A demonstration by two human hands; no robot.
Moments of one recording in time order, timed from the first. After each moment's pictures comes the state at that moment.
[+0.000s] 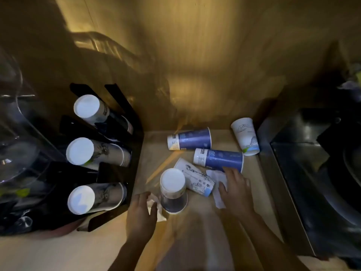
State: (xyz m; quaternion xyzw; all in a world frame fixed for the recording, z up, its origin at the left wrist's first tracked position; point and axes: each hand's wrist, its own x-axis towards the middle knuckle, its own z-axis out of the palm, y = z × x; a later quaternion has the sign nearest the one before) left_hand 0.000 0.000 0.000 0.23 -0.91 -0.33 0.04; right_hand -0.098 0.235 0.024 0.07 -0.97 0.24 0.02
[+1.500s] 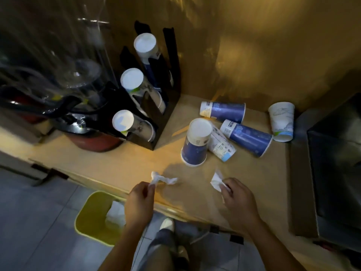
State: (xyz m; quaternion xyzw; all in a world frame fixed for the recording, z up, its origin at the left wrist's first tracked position) left_hand 0.131 0.032 -0.007 0.40 -0.81 -0.41 0.12; right_hand -0.003 0.251 -0.001 0.23 -0.92 0.31 -0.06
